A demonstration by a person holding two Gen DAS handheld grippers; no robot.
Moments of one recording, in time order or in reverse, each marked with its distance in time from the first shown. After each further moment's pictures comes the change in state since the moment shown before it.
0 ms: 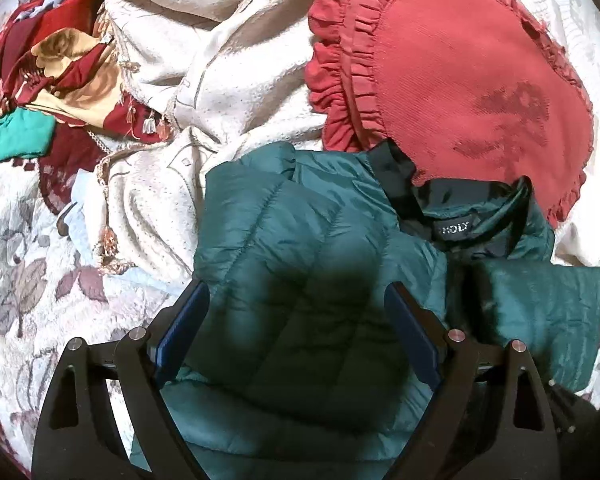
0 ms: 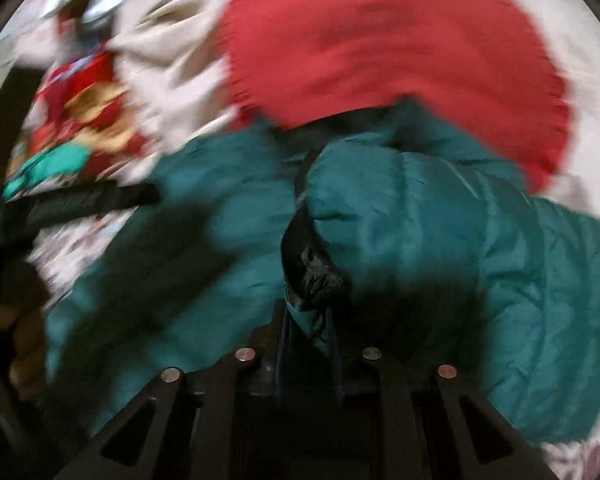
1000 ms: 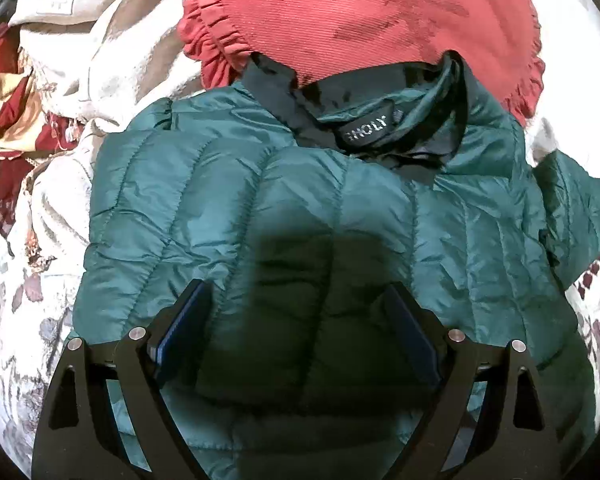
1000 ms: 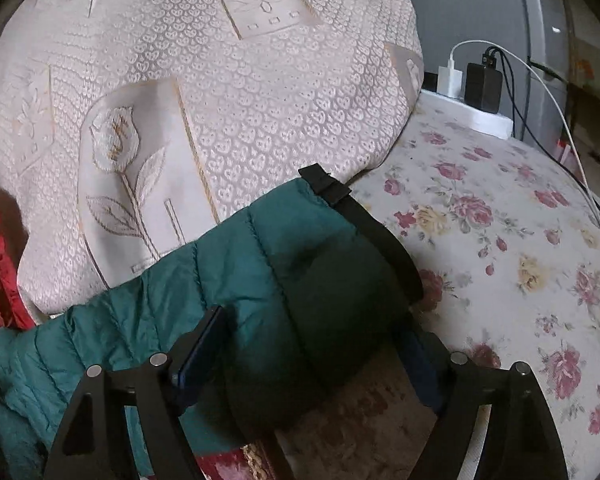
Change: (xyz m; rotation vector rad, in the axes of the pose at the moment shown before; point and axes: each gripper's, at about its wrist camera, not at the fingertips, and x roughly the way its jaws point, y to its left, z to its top) left arm 0.027 -0.076 -0.044 0.233 0.092 -0.058; right arm -0.157 -0.487 -0.086 0.690 -0.091 -0.549
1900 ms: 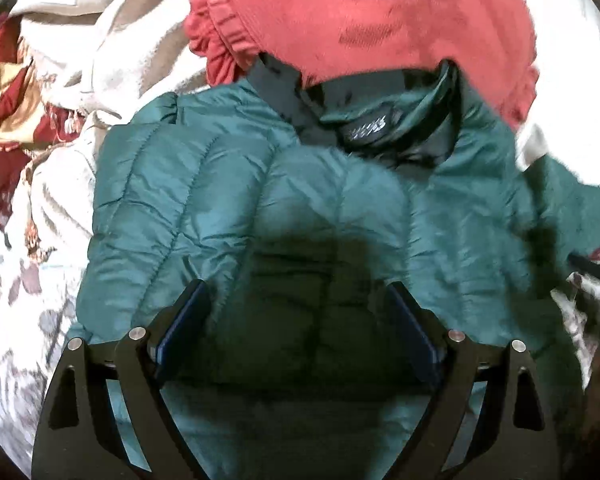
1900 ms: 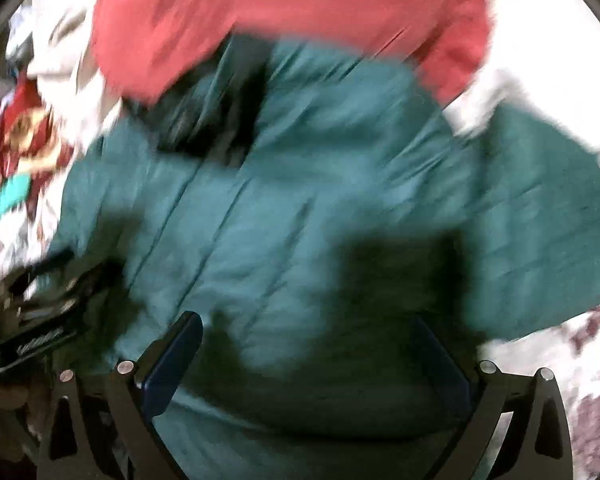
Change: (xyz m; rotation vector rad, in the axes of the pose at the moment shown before) left arm -0.014 0.003 -0.005 -0.018 -0.002 -0.052; right arm -0.076 0.328 -0.182 -0.470 0.223 0.346
